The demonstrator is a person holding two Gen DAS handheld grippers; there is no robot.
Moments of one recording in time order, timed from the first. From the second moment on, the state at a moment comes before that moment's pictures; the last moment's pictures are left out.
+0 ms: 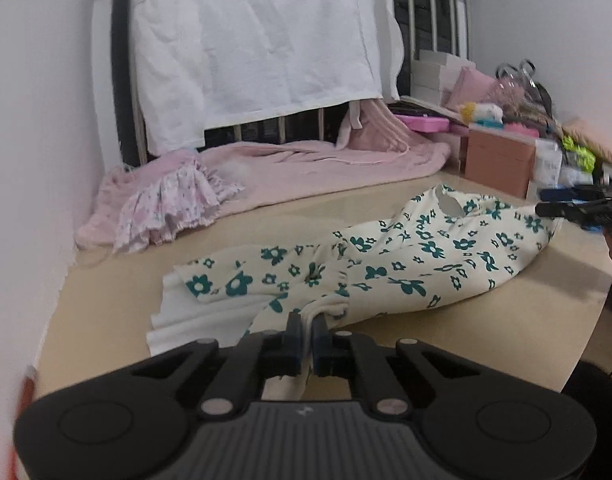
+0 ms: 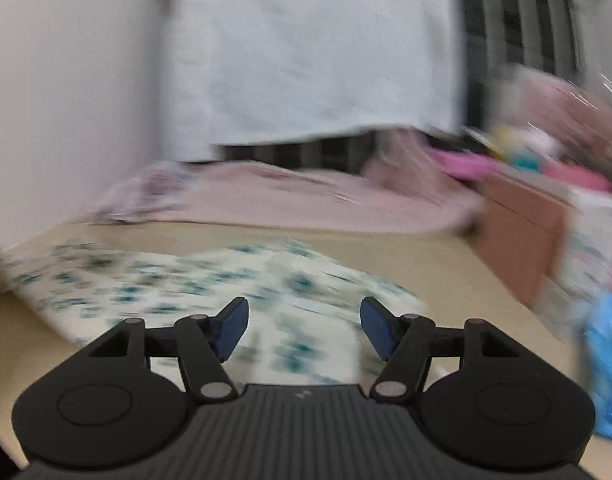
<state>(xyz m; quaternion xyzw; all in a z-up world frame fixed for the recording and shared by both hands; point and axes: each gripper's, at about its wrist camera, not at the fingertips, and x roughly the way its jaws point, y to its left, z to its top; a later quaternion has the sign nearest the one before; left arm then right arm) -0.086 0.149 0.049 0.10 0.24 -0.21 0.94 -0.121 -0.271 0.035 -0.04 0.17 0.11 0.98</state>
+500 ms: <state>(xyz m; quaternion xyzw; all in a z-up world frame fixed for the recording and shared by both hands) -0.124 0.170 0.042 0.10 0.24 -0.14 0.96 -0.094 -0.067 -0.014 -0.37 0.16 0.29 0.87</state>
